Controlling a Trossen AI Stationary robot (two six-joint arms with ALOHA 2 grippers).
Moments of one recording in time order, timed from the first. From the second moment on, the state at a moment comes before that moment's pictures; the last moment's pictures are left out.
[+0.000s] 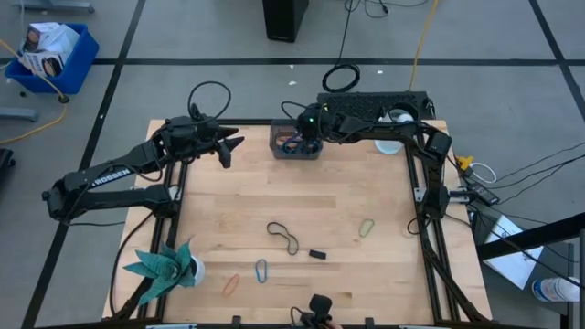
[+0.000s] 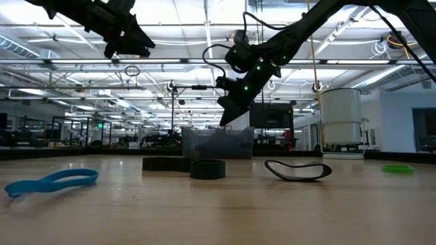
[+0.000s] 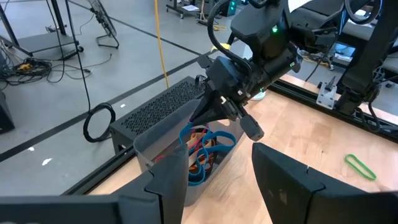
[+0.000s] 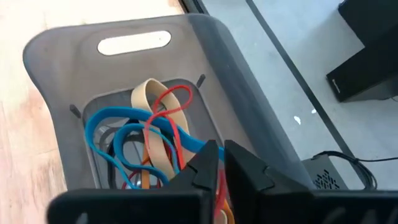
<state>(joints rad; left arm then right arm) 0.50 0.83 0.72 -0.19 0.00 -0.16 -0.50 1.96 1.35 -0.14 0.13 -0.22</state>
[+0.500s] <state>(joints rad) 0.50 0.83 0.72 -0.19 0.00 -0.16 -0.46 1.72 1.35 -0.26 0.13 -0.18</state>
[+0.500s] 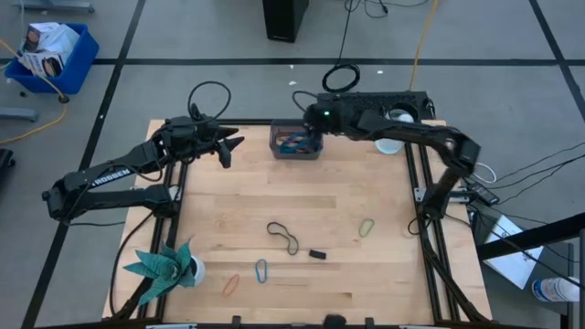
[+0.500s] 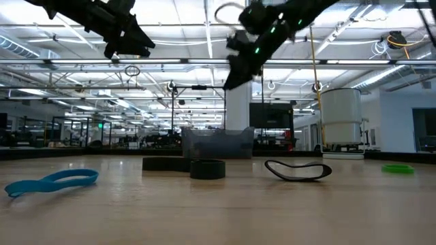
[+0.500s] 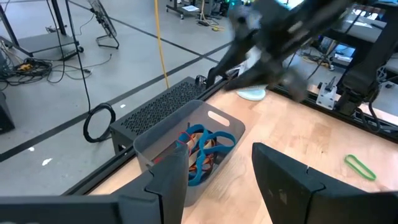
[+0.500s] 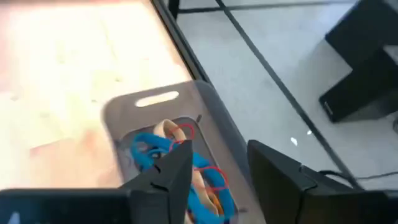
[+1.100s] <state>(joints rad) 0.50 0.83 0.72 -0.19 0.00 -0.16 -0.17 1.06 1.11 -0.79 -0.10 -0.31</state>
